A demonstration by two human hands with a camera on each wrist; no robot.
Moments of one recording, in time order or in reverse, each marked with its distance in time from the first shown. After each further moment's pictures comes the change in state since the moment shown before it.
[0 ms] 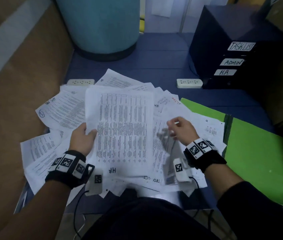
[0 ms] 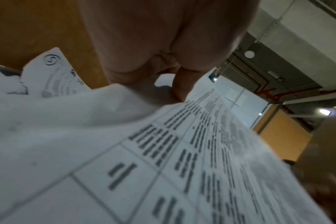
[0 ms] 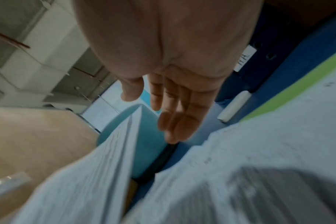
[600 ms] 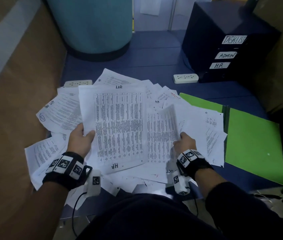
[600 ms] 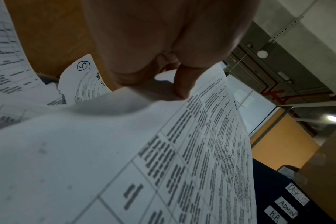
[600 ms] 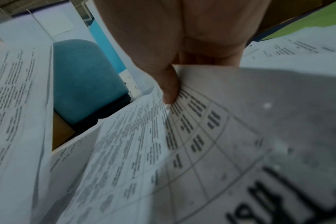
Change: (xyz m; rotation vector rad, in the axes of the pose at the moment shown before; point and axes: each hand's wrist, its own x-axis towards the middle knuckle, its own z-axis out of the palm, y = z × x) left_hand 0.007 -0.017 -0.032 -0.139 -0.064 0.057; right_hand -0.037 0.046 0.048 -0.417 0.250 0.232
